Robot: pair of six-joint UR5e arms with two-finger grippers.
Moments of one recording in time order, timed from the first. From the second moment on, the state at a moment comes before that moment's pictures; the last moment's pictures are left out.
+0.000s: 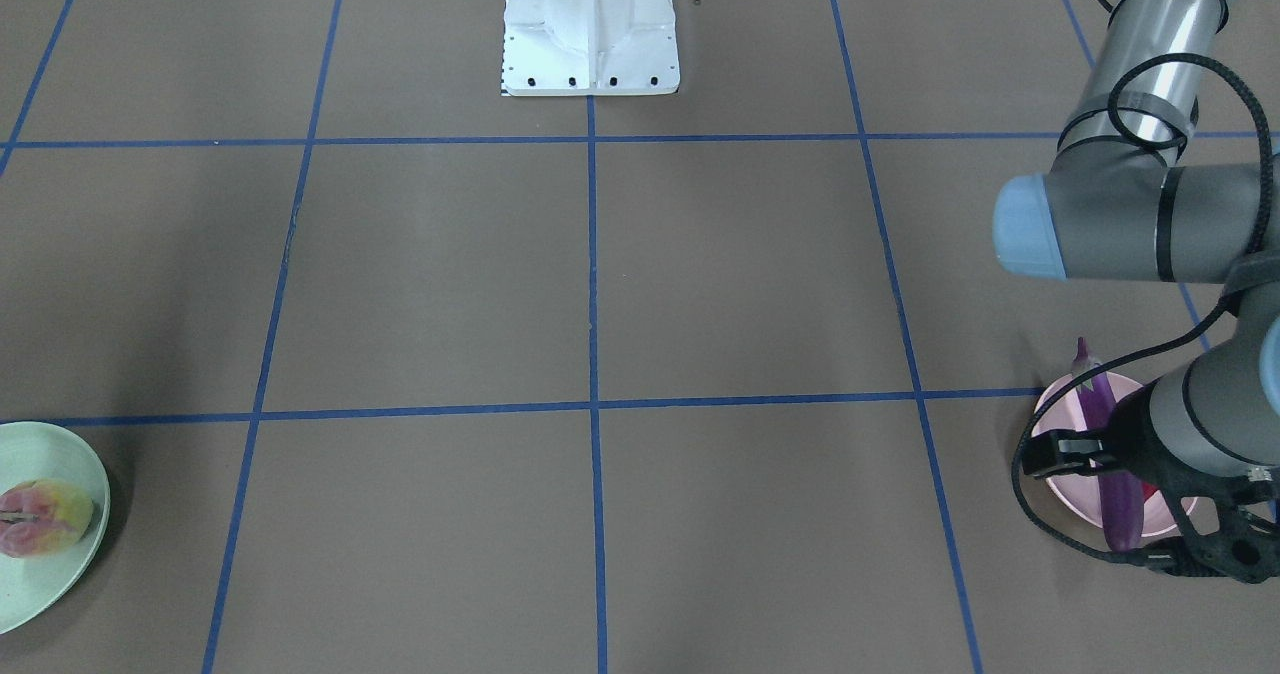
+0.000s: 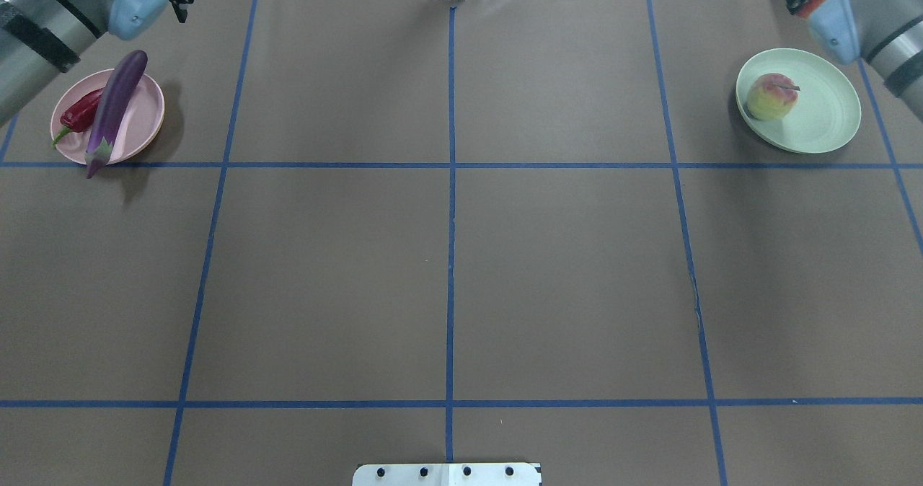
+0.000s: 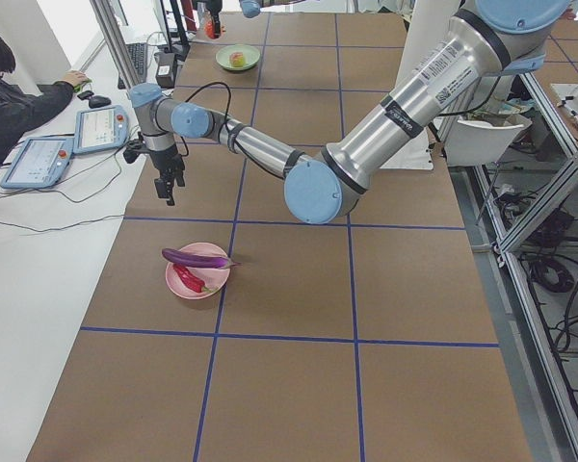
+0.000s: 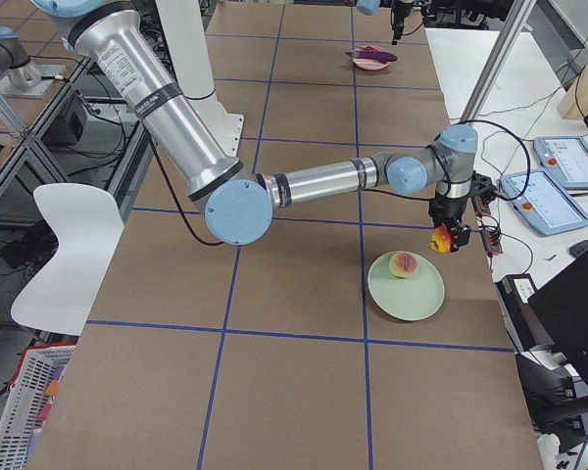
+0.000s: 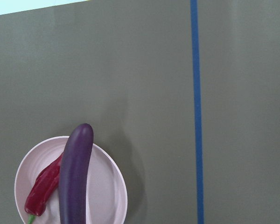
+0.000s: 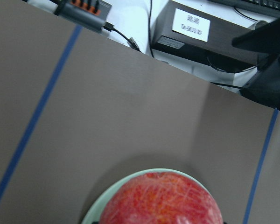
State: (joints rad) left arm -1.17 -2.42 -1.19 -1.37 -2.16 -0.44; right arm 1.30 -0.98 1.11 -1.30 2.06 0.10
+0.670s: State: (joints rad) left arm -1.14 -2.44 -1.20 -1.36 -2.19 -0.50; right arm 1.27 -1.03 0.93 -1.13 2.11 0.10
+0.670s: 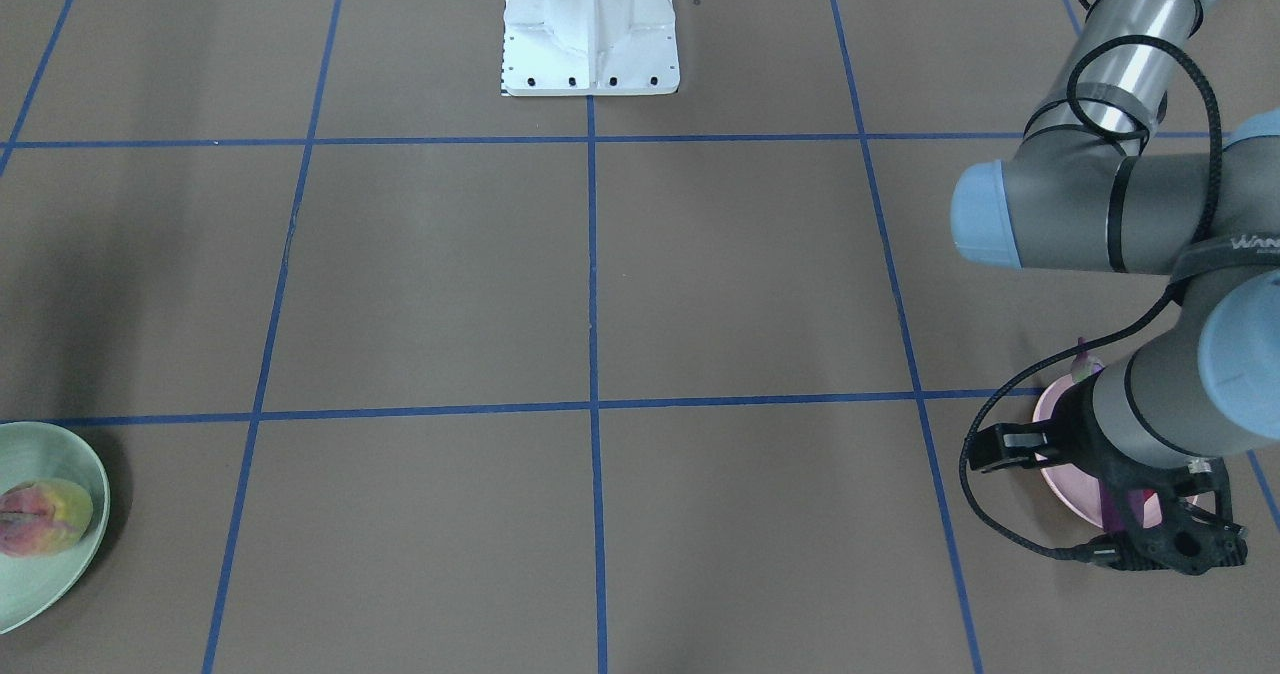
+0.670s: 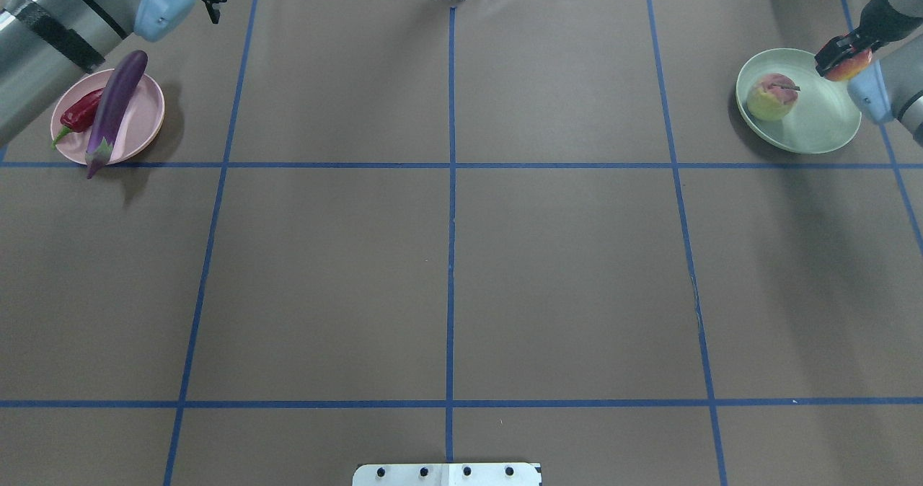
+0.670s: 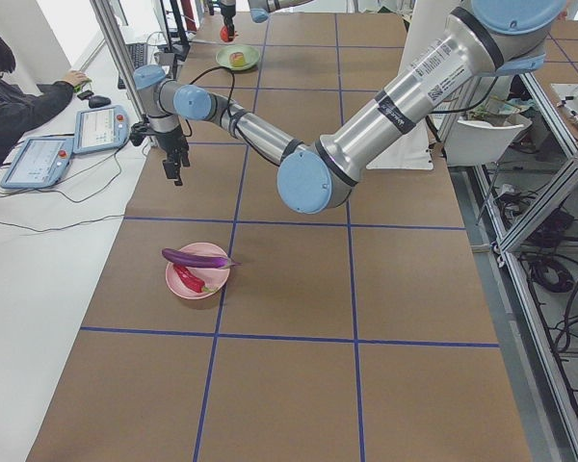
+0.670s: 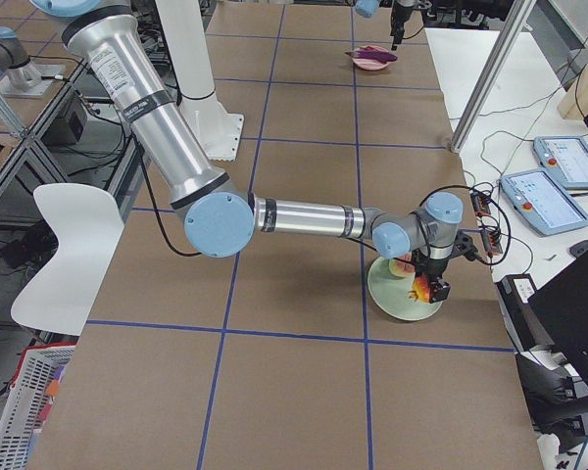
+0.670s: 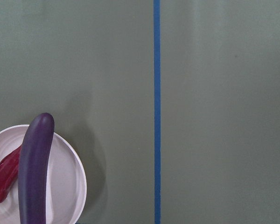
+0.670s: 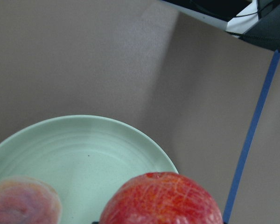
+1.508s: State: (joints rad) left arm -1.14 -2.42 -1.24 -1.36 -2.18 -0.50; right arm 1.28 -1.05 0.97 -1.17 2.26 0.15
